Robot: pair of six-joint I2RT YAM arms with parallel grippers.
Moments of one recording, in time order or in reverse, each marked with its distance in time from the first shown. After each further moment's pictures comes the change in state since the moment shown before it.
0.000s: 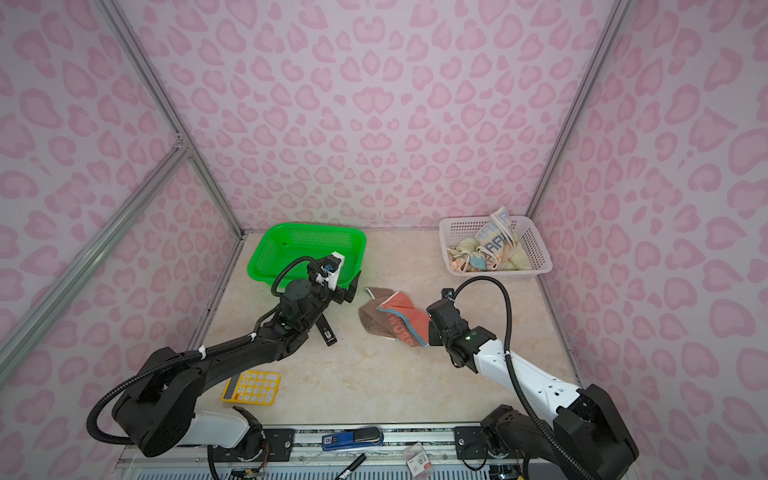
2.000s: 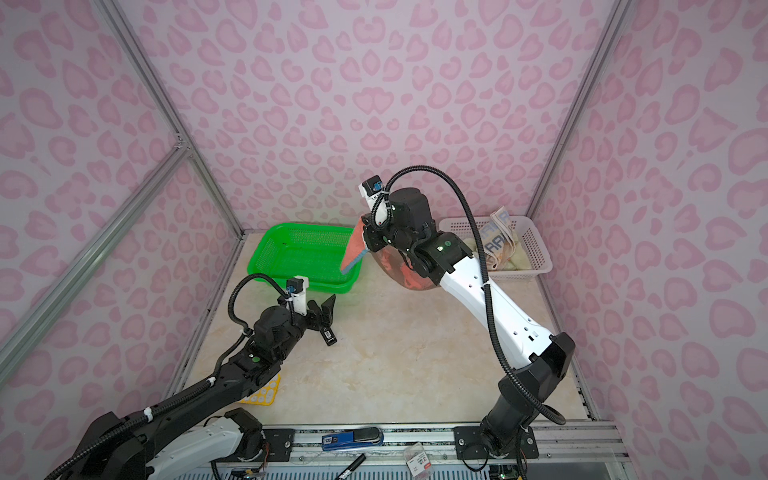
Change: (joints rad) left arm 0.030 -0.366 -0.270 -0.222 -0.073 -0.333; right arm 0.095 0.491 1.215 -0.072 -0.375 -0.500
